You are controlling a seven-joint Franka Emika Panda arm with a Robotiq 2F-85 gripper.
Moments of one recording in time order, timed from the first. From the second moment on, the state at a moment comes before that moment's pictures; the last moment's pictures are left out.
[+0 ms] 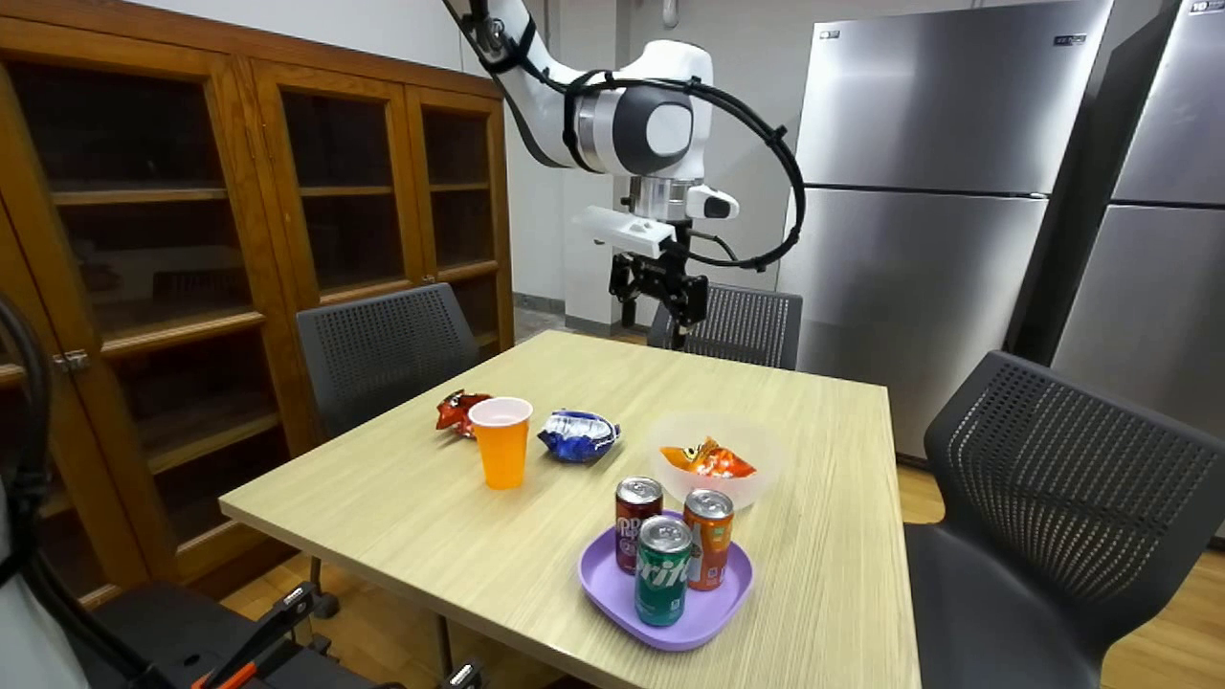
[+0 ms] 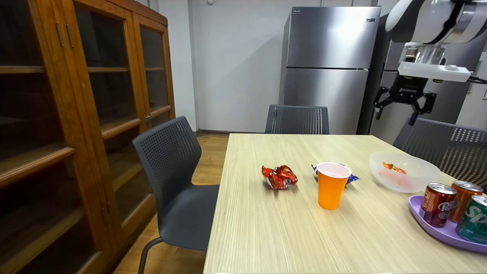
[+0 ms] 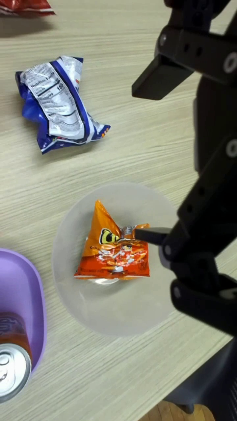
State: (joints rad) arm -0.12 0.32 -0.12 -1.94 0.14 2.33 0.01
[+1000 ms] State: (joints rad) arm -0.08 0.29 -0.10 -1.99 0.11 2.34 0.02
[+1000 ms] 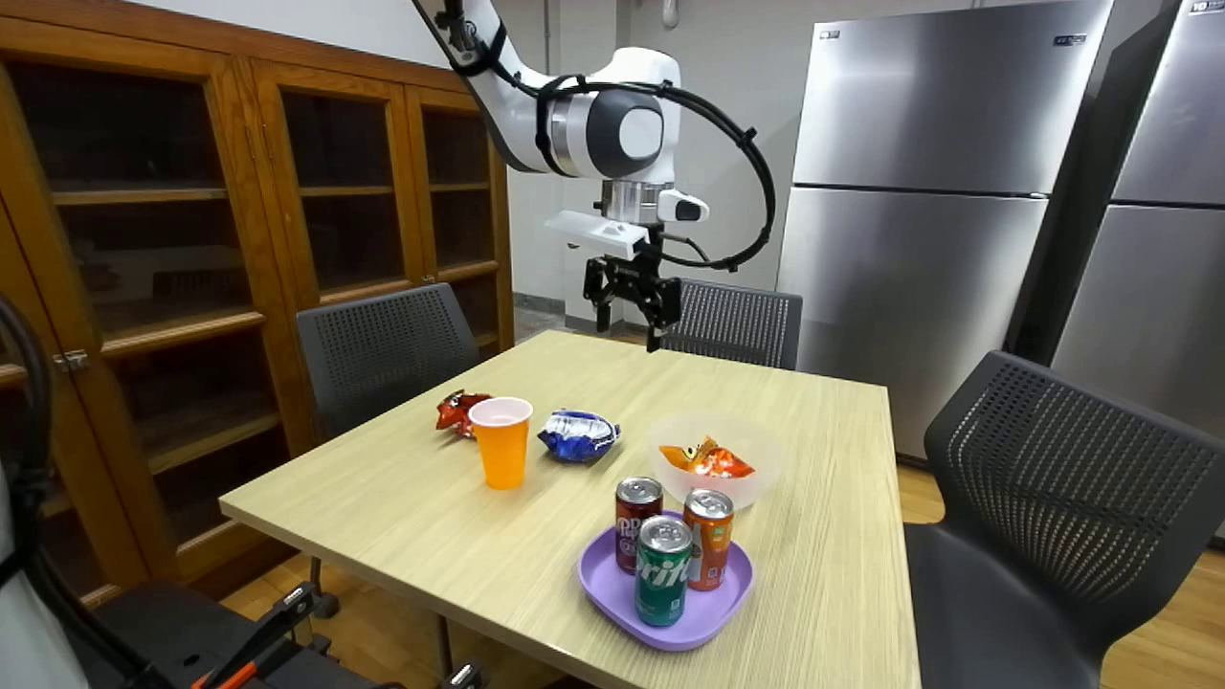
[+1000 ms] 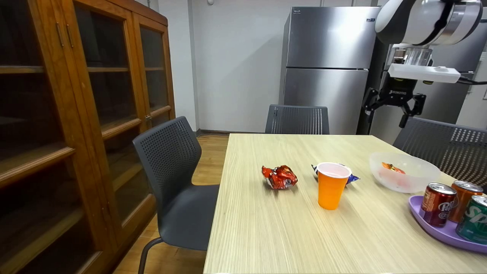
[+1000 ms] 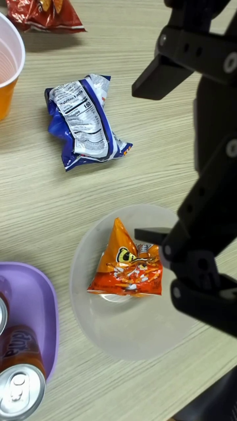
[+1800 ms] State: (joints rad) arm -0.01 0.37 -0.08 -1.99 0.16 2.44 0.32
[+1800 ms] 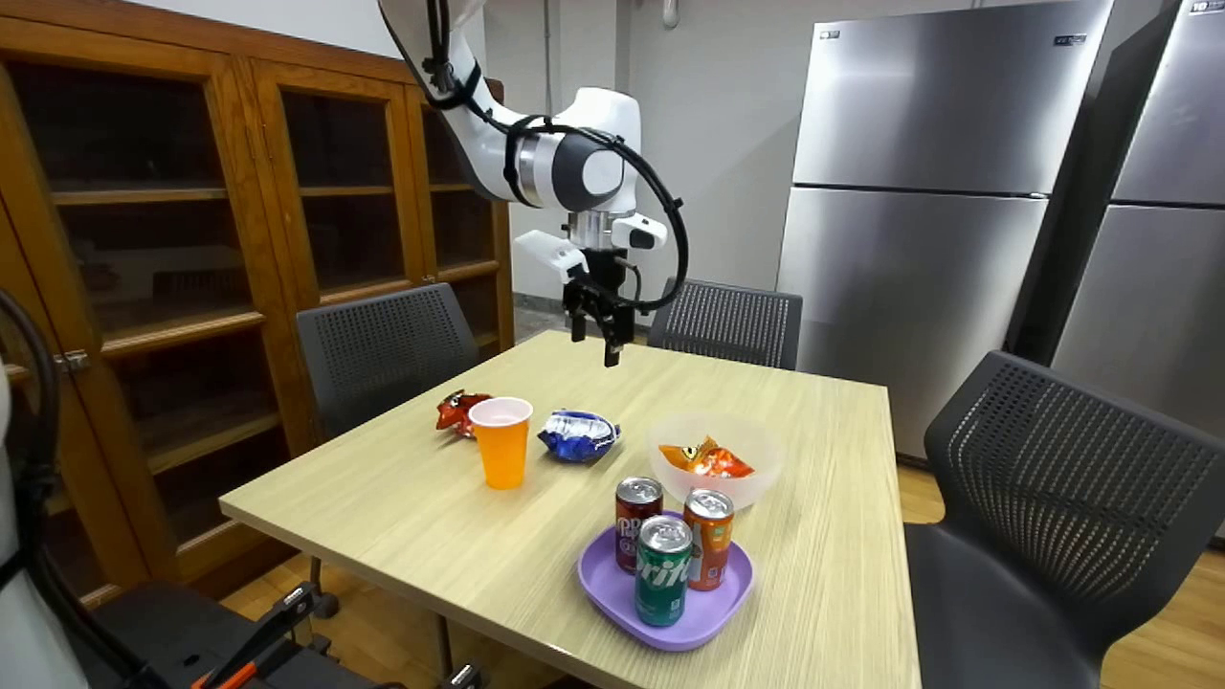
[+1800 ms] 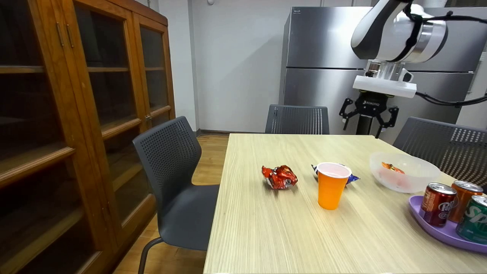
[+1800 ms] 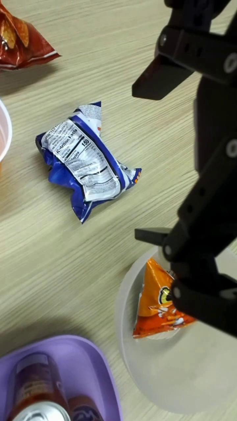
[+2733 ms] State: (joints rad) arm 0.09 0.54 -0.08 -1.98 0.19 2.62 0.59
